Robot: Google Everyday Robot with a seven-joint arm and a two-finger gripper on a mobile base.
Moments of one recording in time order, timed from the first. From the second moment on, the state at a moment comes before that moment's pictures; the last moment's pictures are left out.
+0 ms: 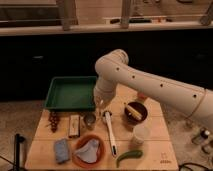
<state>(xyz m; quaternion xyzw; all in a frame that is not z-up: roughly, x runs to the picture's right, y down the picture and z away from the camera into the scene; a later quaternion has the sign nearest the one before) -0.015 0.083 0.680 -0.20 -0.29 -0.57 0.74</state>
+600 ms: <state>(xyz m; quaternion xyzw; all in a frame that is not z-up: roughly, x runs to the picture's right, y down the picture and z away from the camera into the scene) -0.034 0.086 0.692 -0.18 -0.30 -0.60 0.72</state>
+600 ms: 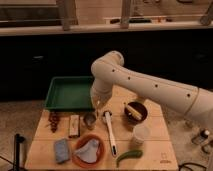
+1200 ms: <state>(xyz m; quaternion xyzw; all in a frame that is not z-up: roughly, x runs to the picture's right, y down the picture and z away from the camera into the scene) -0.062 0.095 0.714 -0.18 -0.32 -0.63 0.69</state>
